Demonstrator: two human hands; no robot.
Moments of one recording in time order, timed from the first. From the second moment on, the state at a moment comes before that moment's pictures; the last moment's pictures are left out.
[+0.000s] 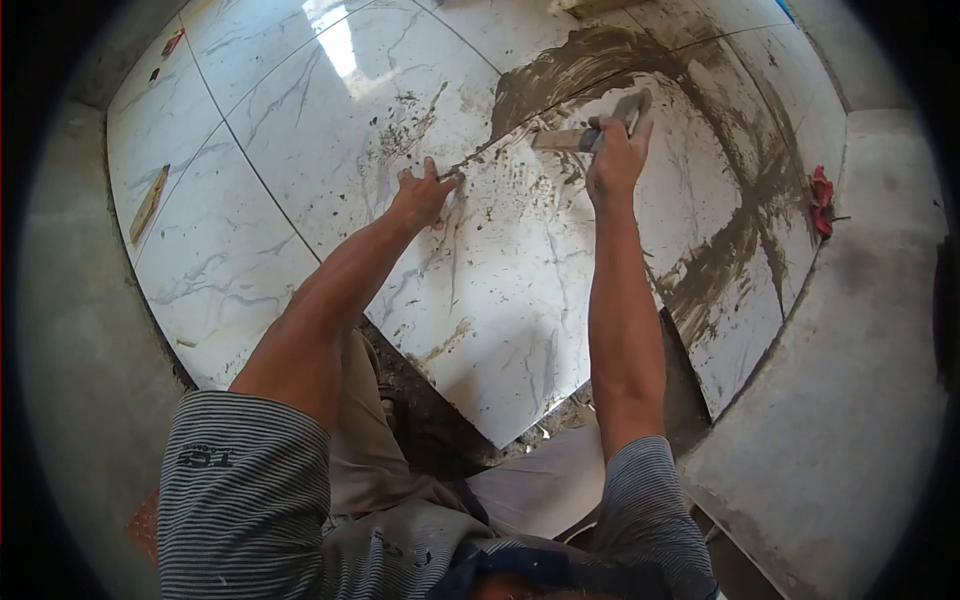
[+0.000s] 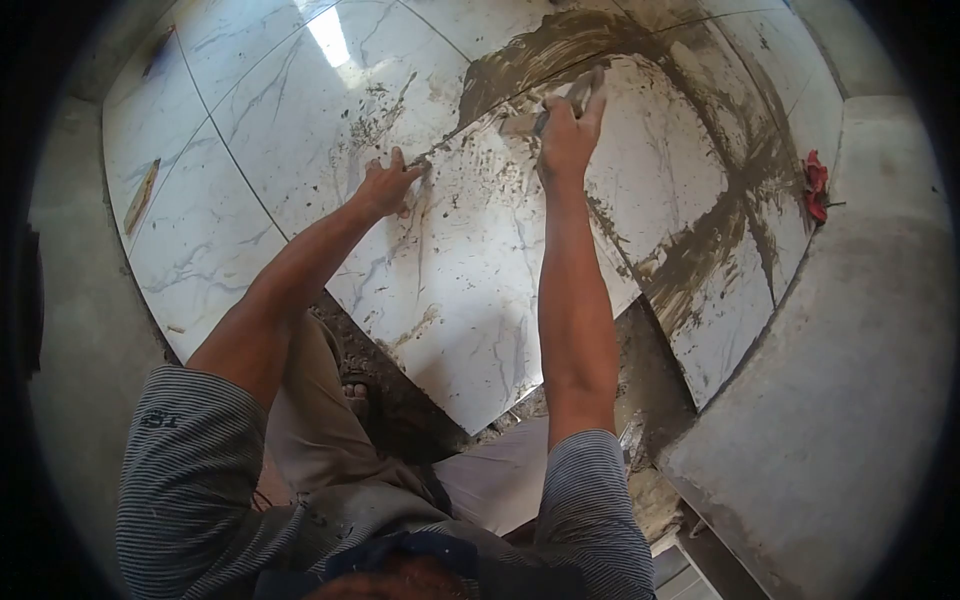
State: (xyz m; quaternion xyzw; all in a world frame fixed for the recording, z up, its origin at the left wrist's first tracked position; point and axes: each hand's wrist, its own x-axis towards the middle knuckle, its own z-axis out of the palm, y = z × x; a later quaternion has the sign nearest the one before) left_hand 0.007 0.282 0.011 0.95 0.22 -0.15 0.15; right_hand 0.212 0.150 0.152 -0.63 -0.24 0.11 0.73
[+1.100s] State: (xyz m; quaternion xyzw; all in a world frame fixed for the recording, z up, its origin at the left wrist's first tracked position) left_hand 0.009 0.282 0.023 0.95 0.22 -0.17 0.14; right_hand 0.179 0.142 0.142 -0.58 -0.22 0.11 0.78
